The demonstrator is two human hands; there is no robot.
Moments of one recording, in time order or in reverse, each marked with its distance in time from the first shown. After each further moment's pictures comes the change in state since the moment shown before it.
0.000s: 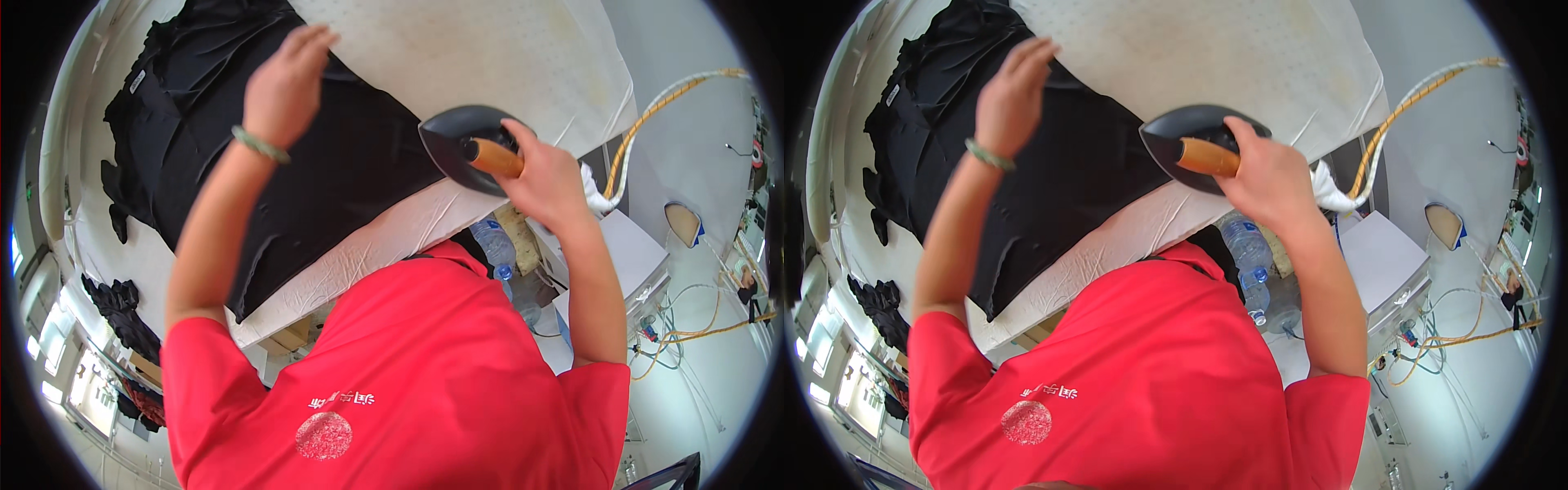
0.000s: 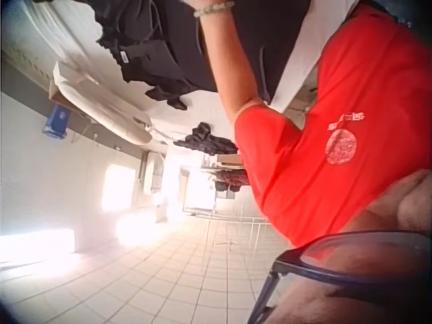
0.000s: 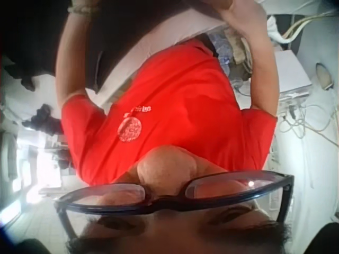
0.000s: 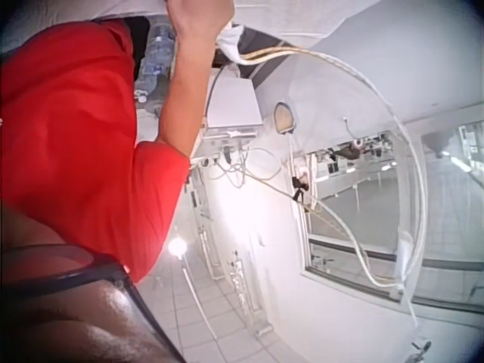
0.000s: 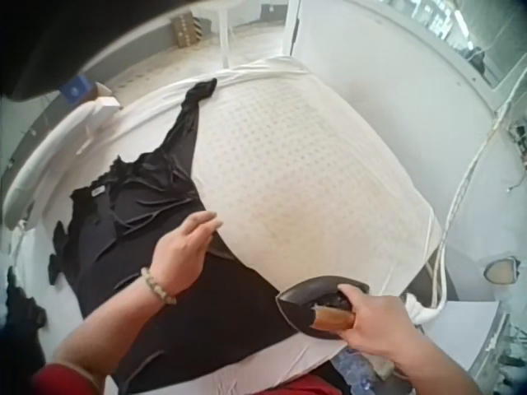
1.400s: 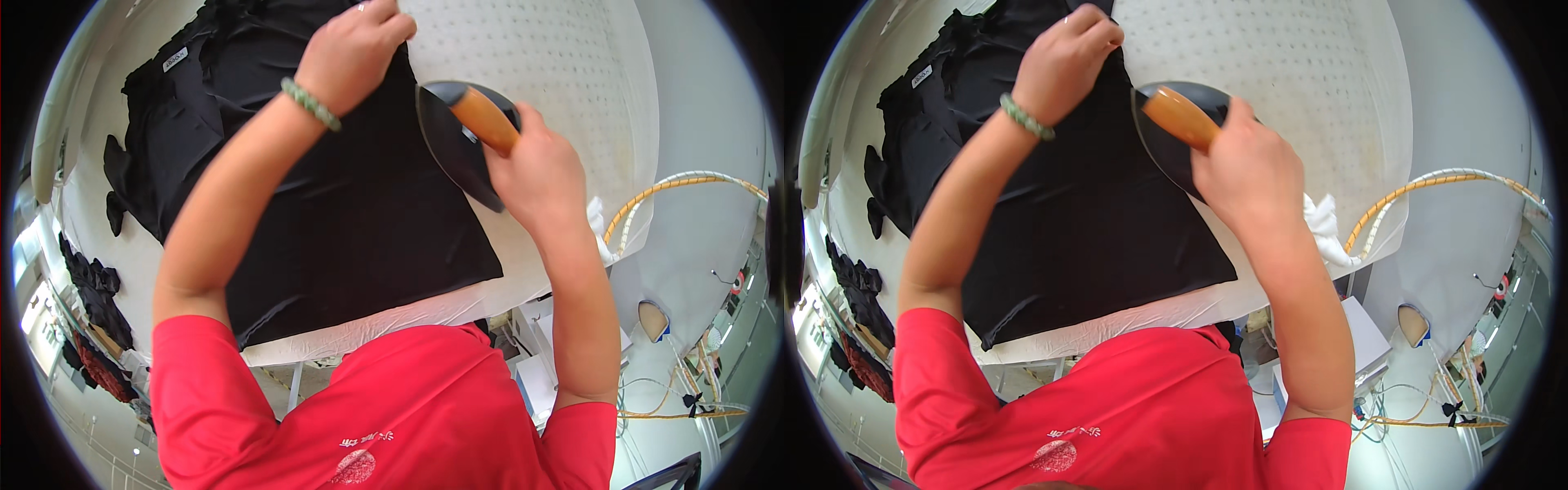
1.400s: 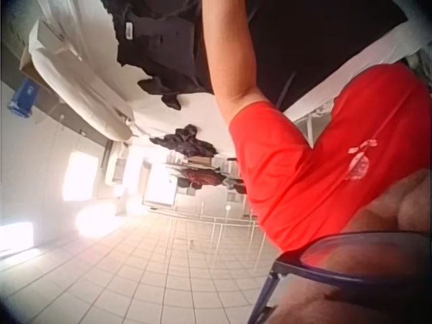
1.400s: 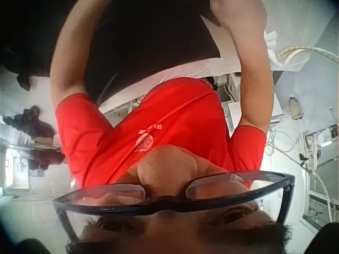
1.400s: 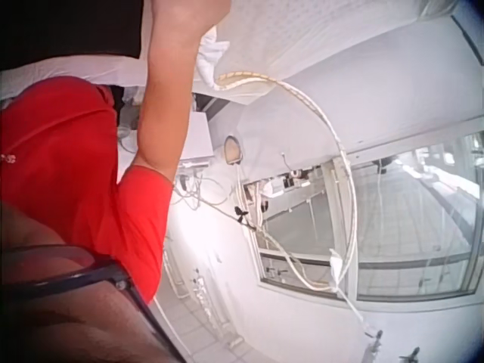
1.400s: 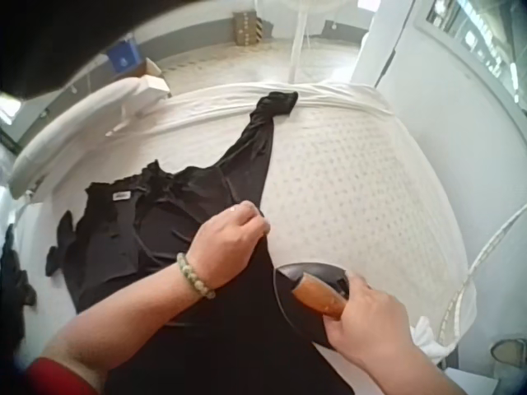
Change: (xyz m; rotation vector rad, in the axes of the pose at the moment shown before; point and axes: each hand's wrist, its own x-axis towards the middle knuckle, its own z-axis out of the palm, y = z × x) left_hand 0.070 -0.121 -0.004 0.004 0.031 0.007; right_hand 0.181 -0.142 -0.018 -0.110 0.087 -0.055
